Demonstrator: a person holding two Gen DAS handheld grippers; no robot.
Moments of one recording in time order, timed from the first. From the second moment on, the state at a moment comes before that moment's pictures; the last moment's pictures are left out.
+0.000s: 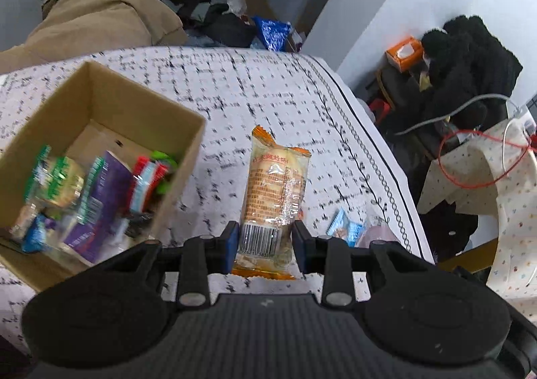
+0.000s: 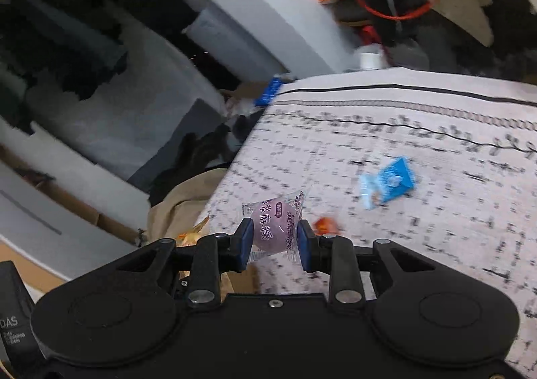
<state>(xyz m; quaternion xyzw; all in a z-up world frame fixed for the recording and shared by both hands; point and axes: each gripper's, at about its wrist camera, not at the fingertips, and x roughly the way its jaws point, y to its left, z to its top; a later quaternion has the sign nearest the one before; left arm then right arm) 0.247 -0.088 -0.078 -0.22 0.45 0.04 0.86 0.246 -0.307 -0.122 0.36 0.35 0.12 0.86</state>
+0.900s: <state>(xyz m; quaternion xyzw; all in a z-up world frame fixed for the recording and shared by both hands) 0.234 0.072 -0.058 -0.29 0.42 0.10 0.86 0.252 -0.180 -0.107 0.28 0.35 0.25 0.86</state>
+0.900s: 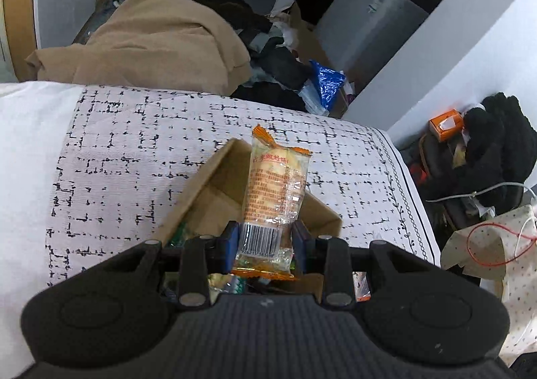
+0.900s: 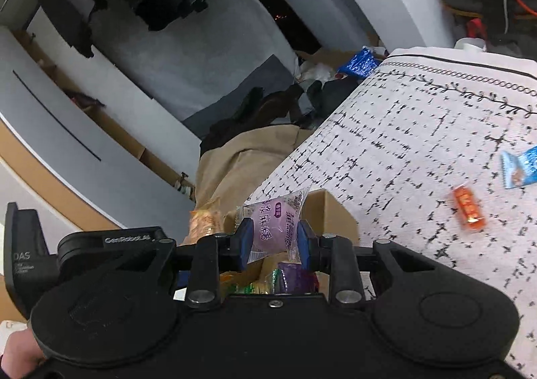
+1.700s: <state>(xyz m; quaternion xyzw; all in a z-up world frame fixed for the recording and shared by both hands) 0.256 0.108 -0.088 -0.31 0.47 0.08 0.82 0.277 -0.140 -0.115 0.25 0.36 0.23 0.87</state>
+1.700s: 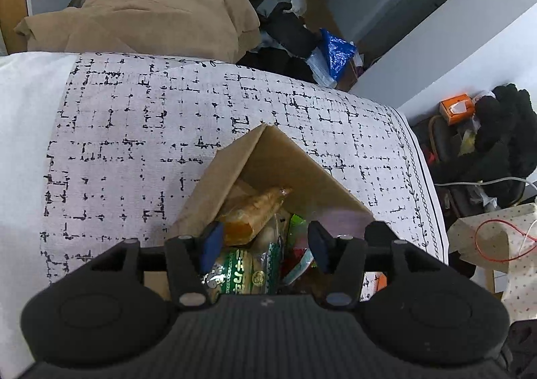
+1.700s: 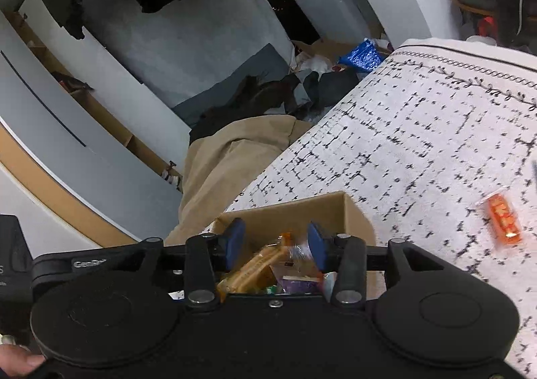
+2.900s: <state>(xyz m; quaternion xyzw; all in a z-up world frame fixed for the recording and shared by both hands) 0.168 0.053 -0.010 -0.23 0.43 0.06 0.87 0.194 -0.256 -0.037 0.19 0.31 0.16 0.92</state>
